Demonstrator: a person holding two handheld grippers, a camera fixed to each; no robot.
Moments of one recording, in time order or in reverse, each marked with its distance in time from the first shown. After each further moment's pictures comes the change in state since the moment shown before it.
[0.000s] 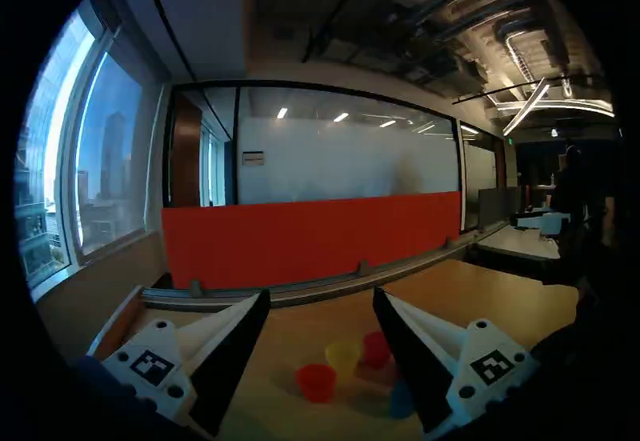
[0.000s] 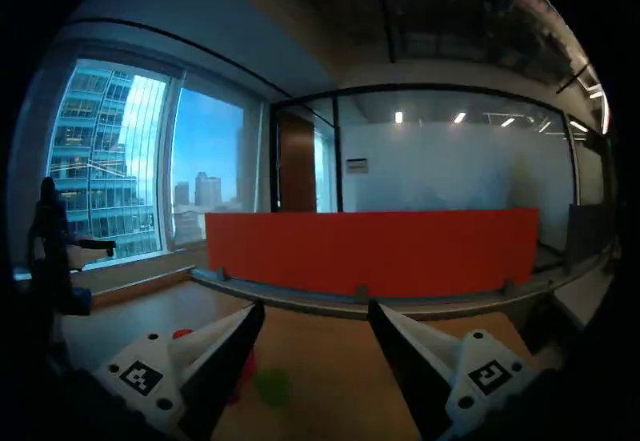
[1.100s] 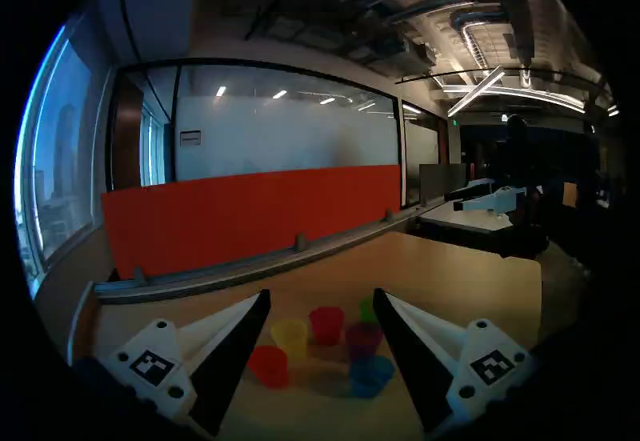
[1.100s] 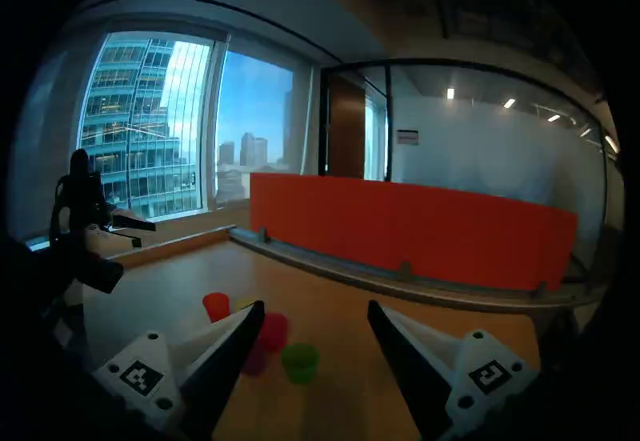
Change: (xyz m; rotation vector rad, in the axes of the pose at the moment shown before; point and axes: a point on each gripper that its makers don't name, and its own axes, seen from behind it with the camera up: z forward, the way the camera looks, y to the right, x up) left arm -0.045 0.055 0.002 -0.277 -0.106 0.028; right arm -0.031 -0.043 0.015 0.194 -0.166 -0.081
